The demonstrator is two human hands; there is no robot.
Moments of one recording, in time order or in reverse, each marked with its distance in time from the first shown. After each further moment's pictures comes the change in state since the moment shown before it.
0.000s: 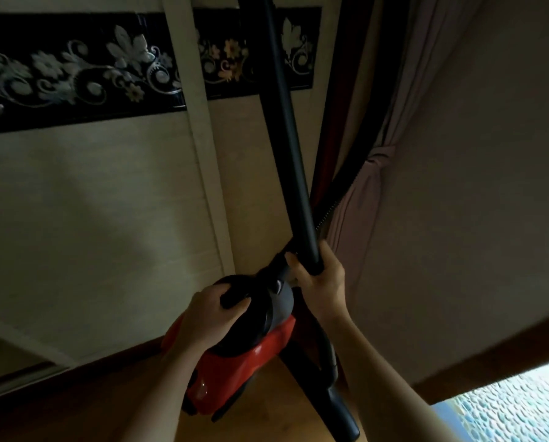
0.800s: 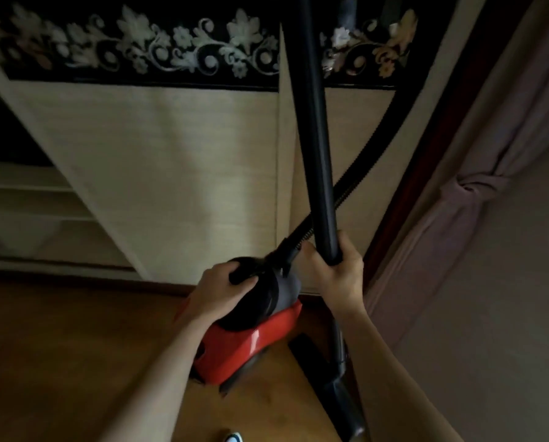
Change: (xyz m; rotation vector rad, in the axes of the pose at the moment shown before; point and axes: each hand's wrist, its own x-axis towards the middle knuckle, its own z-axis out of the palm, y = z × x) left_hand -0.035 0.027 0.019 0.089 0.319 -0.334; right_hand 0.034 0.005 -0.012 0.160 -0.367 -0.092
